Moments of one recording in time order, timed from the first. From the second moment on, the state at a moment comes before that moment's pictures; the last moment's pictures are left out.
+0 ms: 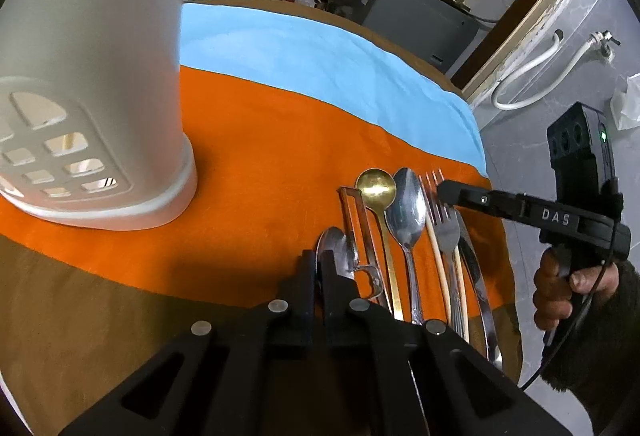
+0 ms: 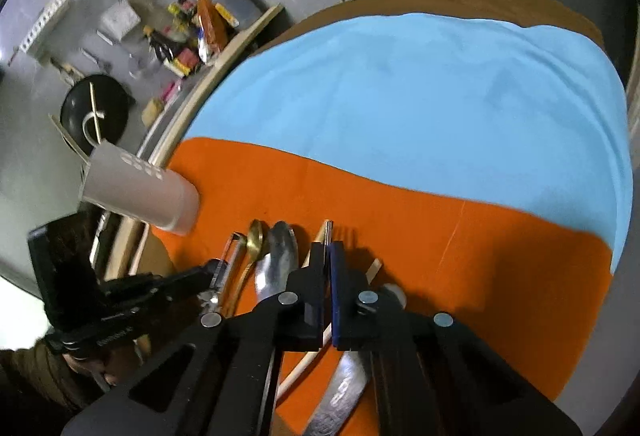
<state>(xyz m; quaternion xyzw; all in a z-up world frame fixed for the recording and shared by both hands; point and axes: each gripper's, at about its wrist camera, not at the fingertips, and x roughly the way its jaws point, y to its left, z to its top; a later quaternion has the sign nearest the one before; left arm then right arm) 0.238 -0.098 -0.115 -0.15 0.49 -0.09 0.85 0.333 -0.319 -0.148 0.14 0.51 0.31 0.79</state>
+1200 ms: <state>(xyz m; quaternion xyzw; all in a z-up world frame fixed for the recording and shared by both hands) 0.181 -0.018 0.064 -0.11 0.18 -0.01 0.98 0.163 -0.256 0.078 0.03 0.09 0.08 0.99</state>
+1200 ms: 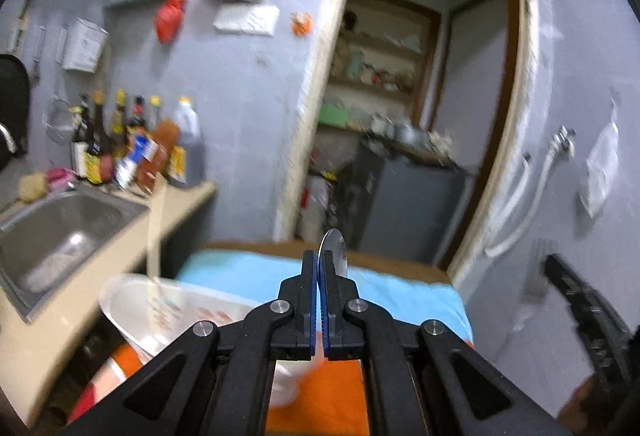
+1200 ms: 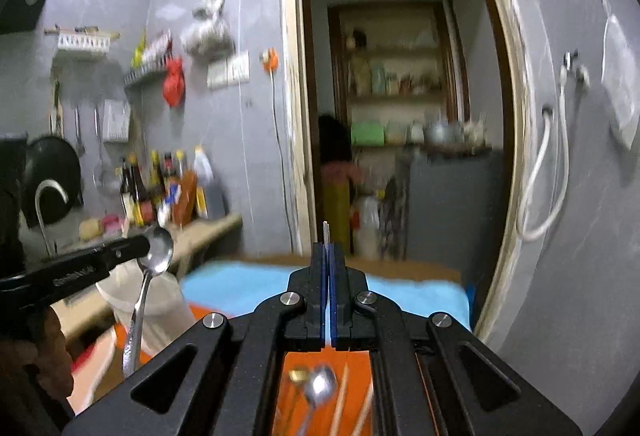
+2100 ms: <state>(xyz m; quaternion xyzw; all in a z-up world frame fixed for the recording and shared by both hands) 0.220 0.074 0.026 -0.01 0.12 0.16 0.98 0.221 -0.078 0.068 -0.10 0.01 0.13 0.99</state>
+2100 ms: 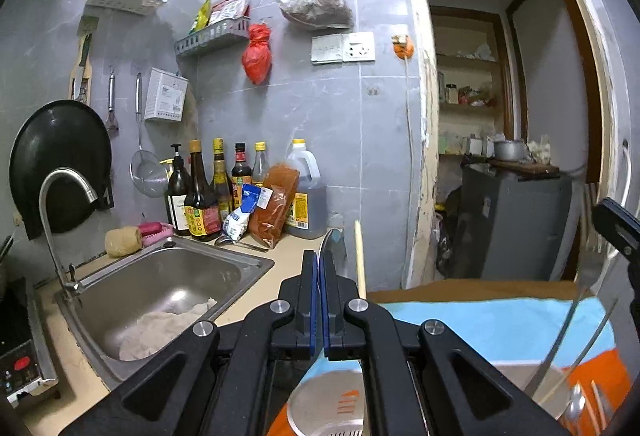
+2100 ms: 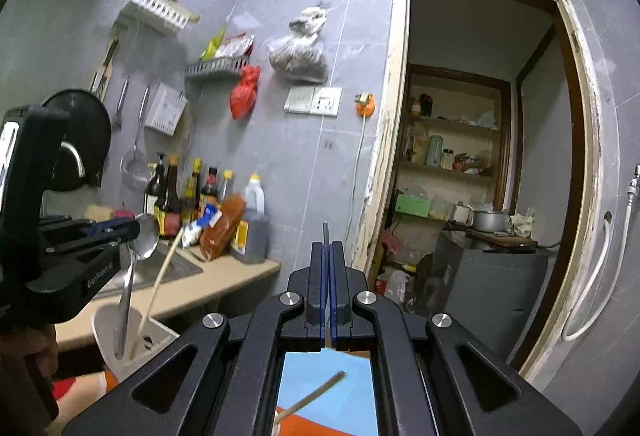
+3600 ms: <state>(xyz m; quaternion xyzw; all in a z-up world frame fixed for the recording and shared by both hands) 0.144 -0.051 0.006 -0.08 0.20 0.02 0.98 0.177 -0.285 0.000 0.05 0.17 0.08 0.98</state>
